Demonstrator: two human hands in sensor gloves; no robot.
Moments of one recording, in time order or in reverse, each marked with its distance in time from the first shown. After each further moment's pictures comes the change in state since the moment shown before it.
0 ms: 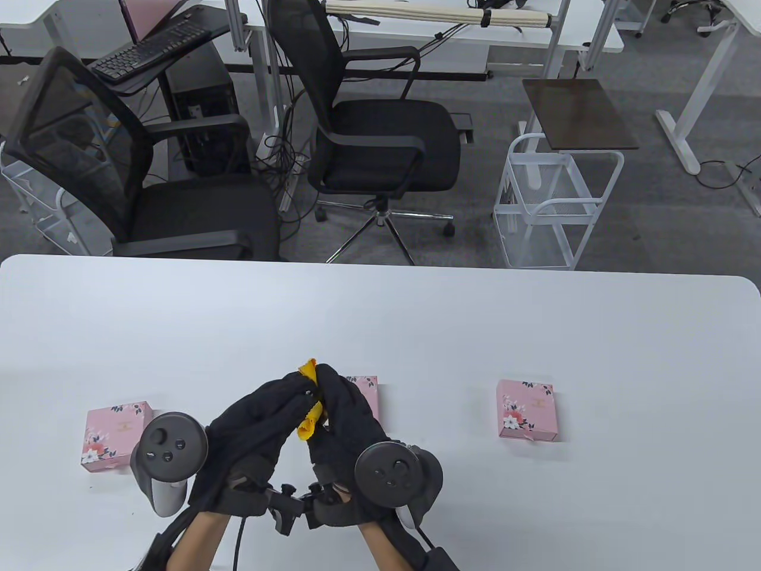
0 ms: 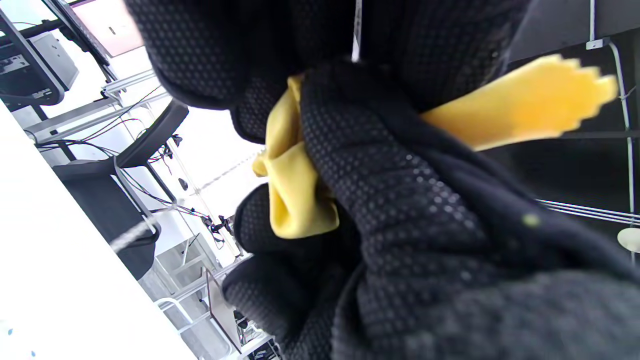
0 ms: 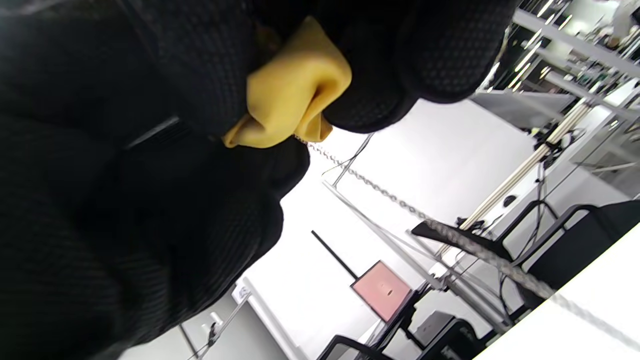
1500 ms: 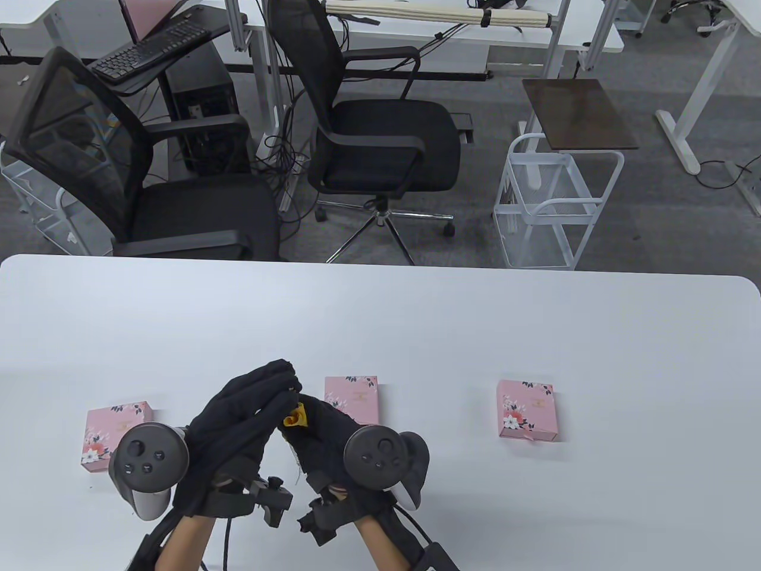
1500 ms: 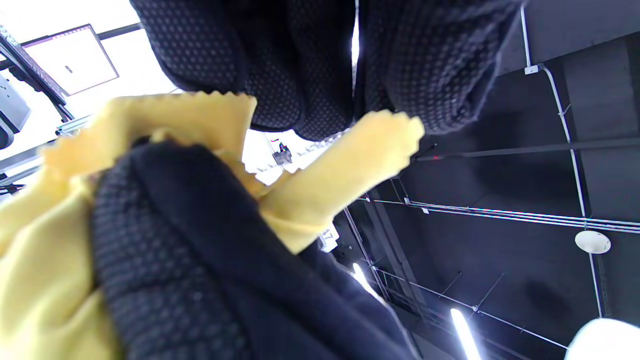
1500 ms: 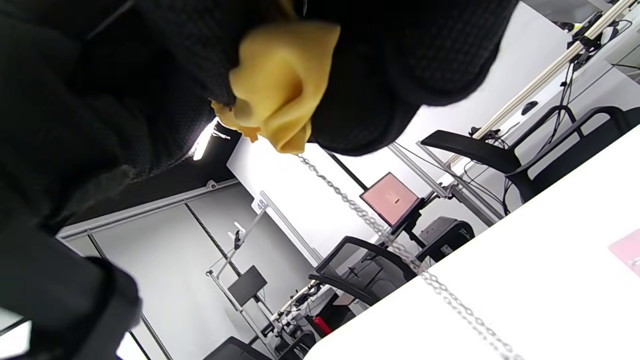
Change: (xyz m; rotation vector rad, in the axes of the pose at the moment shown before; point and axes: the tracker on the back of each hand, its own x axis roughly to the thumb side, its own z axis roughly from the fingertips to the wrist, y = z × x) left_hand 0.007 0.022 0.000 0.091 -0.119 -0.027; right_hand -0.014 0.026 -0.001 0.311 -0.024 -0.026
